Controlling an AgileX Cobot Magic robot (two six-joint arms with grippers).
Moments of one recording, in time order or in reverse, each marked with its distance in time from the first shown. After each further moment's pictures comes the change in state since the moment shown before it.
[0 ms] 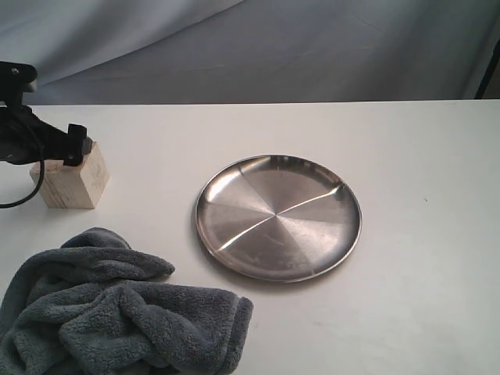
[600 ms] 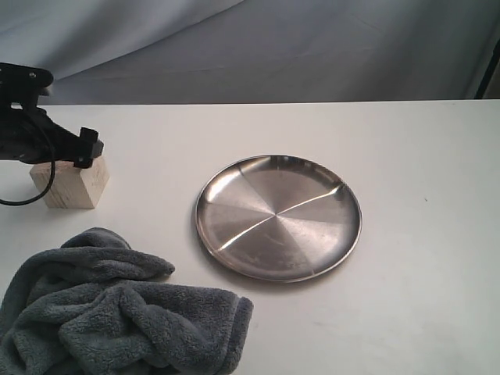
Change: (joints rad) left arm 0.000 0.070 -0.051 0.063 0.037 -0.010; right arm 0.000 0.000 0.000 0.000 0.000 0.000
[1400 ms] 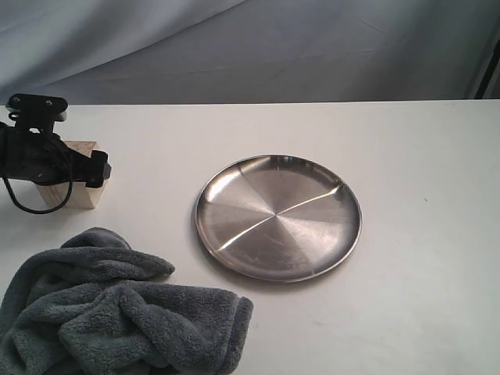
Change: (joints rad) left arm 0.000 0.144 -0.037 -0.002 -0.017 -0.063; right arm 0.000 0.000 0.000 0.000 0.000 0.000
